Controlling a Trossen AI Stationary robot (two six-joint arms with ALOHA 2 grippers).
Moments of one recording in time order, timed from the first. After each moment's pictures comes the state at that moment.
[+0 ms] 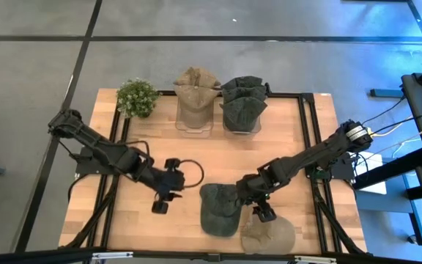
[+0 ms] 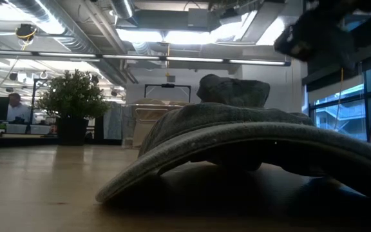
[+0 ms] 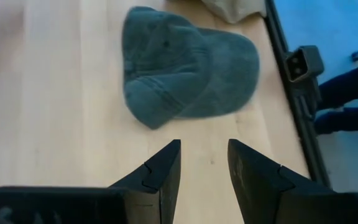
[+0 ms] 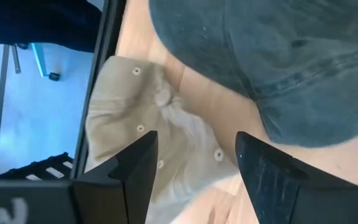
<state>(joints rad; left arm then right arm) -0.48 1.40 1.25 -0.77 -0.14 -0.33 0.41 1.66 1.23 -0.77 -0.32 0.23</state>
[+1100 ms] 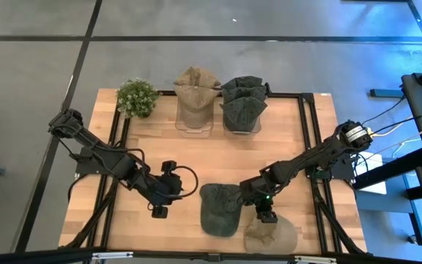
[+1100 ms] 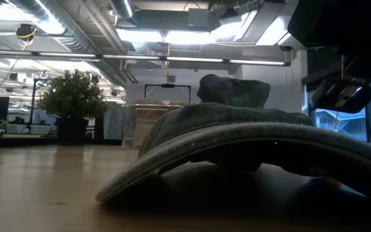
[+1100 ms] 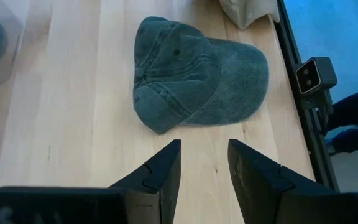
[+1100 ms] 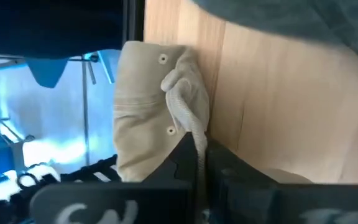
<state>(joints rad) -0.57 1.41 1.25 -0.76 -0.29 -0.42 0.41 1.66 0.96 -0.43 -0.57 0.46</state>
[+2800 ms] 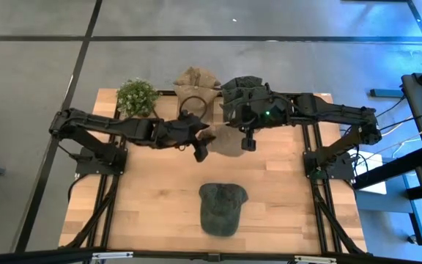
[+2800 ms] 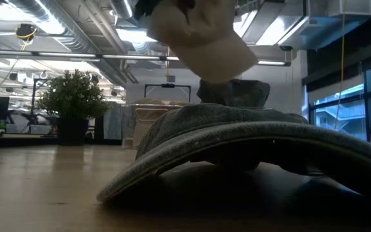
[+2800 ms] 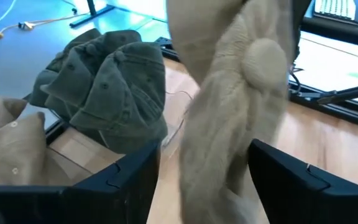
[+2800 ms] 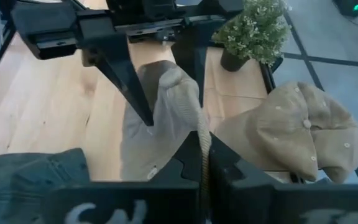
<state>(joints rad) -0.09 1.41 1.25 -0.34 -0.47 -0.36 -0.02 1.50 1.71 -0.85 0.13 -0.14</state>
